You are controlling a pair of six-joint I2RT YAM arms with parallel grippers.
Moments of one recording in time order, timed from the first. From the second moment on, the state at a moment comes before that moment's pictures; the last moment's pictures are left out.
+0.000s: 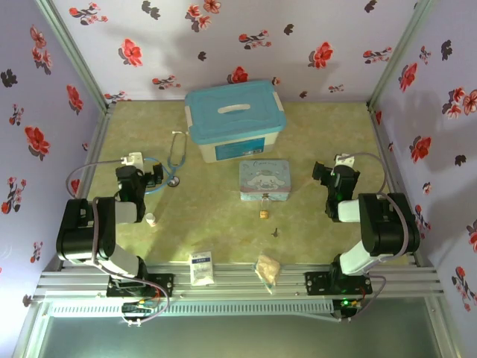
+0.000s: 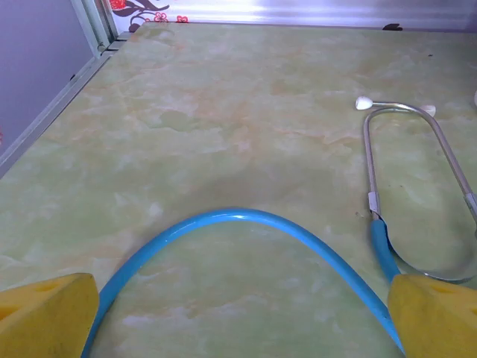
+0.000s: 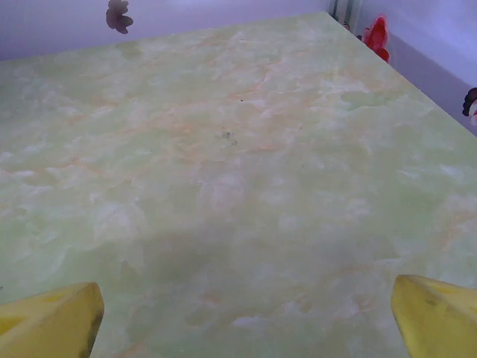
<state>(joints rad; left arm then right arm) 0.01 1.54 0.39 0.77 -0.09 -0.01 0.02 1.56 0.38 0.78 0.21 0.13</state>
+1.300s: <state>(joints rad) 0.01 1.53 0.38 0.79 -0.09 -0.01 0.02 1.56 0.38 0.78 0.20 0.13</state>
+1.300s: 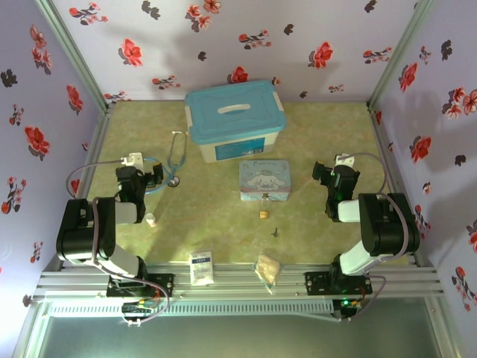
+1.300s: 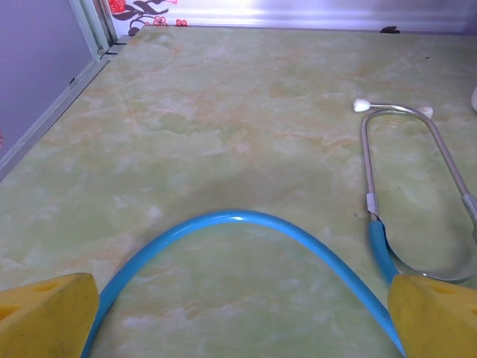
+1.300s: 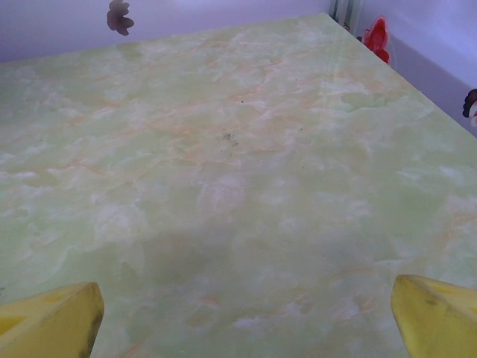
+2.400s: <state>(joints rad) -0.27 0.88 0.49 -0.06 0.20 -0.62 0.39 0.96 0.62 -0.45 -0.08 0.59</state>
